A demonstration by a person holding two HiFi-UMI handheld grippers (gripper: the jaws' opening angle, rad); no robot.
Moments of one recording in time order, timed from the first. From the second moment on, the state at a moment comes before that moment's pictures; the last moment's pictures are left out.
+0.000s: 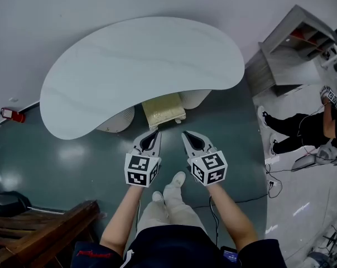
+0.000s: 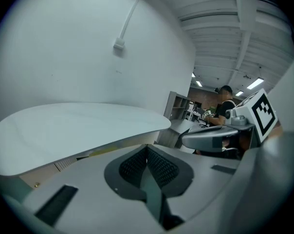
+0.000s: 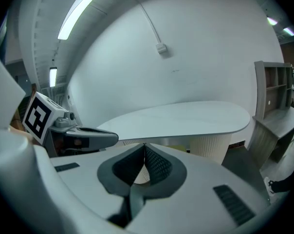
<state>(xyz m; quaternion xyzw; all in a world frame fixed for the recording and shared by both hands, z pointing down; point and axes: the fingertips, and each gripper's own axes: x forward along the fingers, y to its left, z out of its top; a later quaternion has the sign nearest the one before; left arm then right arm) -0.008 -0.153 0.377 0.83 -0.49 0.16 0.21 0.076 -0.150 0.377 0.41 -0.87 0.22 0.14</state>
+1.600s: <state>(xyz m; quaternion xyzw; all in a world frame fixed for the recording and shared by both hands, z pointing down) -0.017 0.041 0.138 0.89 -0.44 0.02 0.11 0.031 0.037 0.147 0.44 -0.89 0.09 0.04</state>
